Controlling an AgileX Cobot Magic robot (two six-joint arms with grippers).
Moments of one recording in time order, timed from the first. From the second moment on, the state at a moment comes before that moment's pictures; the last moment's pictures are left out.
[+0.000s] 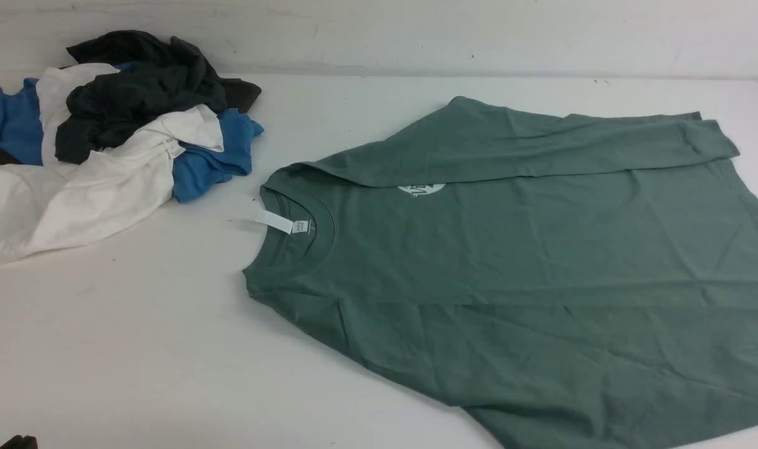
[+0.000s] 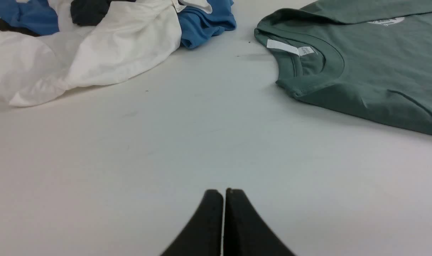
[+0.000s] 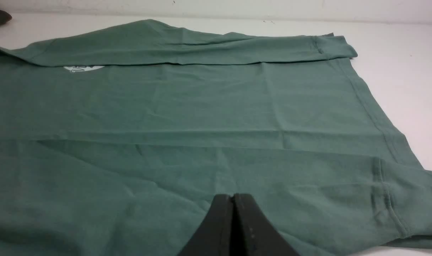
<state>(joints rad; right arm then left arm) 0.07 -0.01 0.02 -0.12 0.39 0.12 -0.06 -0.01 0.03 -0.11 0.37 0.12</state>
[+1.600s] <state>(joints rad) 0.07 -0.01 0.03 0.00 0.08 0.59 -0.06 -0.01 0.03 -0.11 0.37 0.12</state>
